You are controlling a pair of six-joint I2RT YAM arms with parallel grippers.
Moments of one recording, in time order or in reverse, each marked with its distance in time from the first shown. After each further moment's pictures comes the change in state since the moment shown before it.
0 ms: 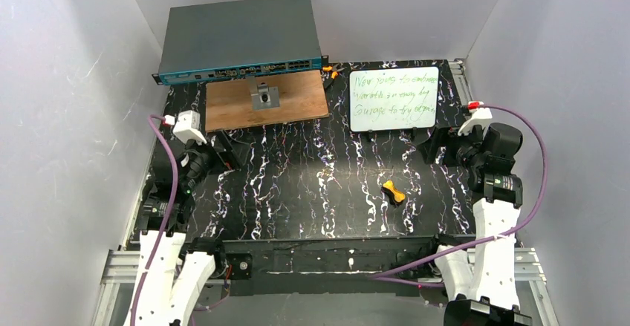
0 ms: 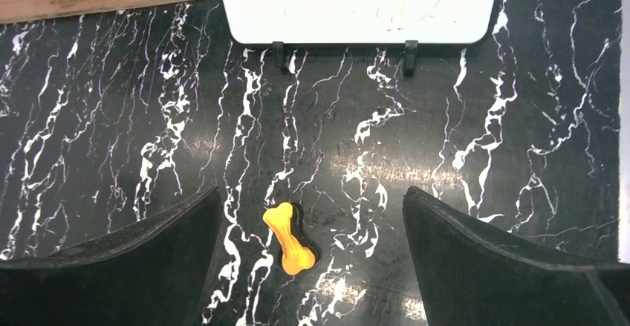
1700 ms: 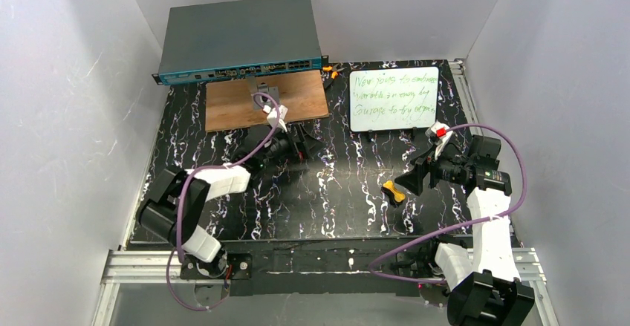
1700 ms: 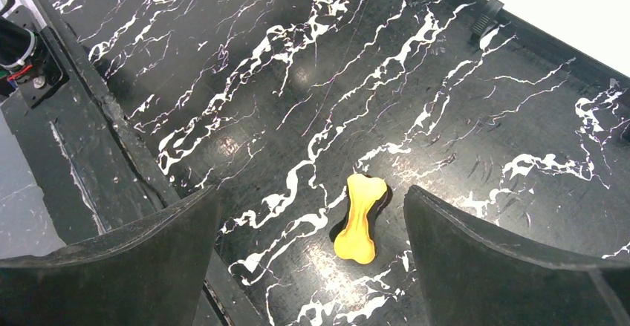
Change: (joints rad) left arm -0.433 0.901 -0.233 1.210 0.146 -0.303; right arm -0.012 0.103 -0.149 -0.150 -0.558 -0.553
